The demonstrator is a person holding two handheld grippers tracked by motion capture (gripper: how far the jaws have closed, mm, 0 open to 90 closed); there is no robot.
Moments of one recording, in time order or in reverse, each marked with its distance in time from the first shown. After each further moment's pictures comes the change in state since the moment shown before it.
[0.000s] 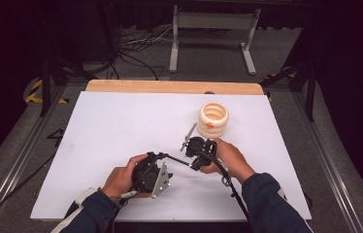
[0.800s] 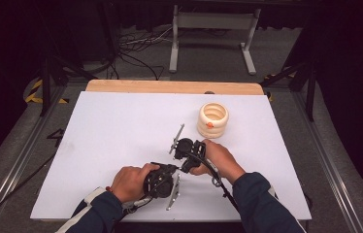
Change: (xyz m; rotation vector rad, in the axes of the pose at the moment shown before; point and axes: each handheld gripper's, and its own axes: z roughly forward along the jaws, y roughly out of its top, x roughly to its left) left arm -0.022 0.015 0.018 0.128 0.051 0.260; right arm 0.016 0.025 0.004 -0.003 0.029 -0.048
